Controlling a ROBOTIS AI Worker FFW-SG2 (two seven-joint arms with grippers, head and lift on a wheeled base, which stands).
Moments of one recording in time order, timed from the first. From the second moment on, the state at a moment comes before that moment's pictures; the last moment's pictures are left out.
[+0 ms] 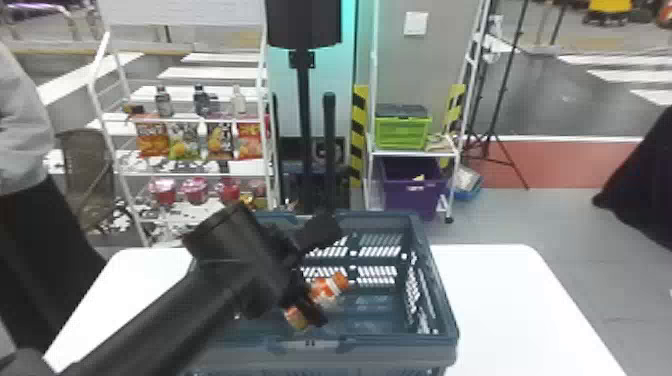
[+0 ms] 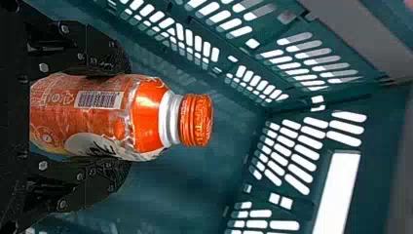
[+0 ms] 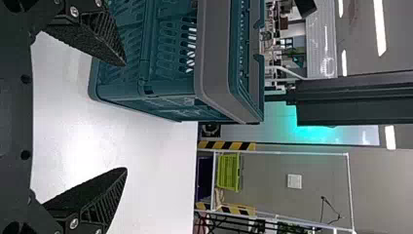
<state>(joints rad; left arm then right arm) -0.74 0.18 -0.77 -1.14 -0.26 0.91 -0.85 0.81 -0.13 0.00 -2.00 -0.08 -0.15 0.14</state>
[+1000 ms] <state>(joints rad) -0.74 0.07 -0.74 -0.94 -0.52 0.82 -0.91 0.83 -0.13 0.00 -2.01 -0.08 -0.15 0.14</state>
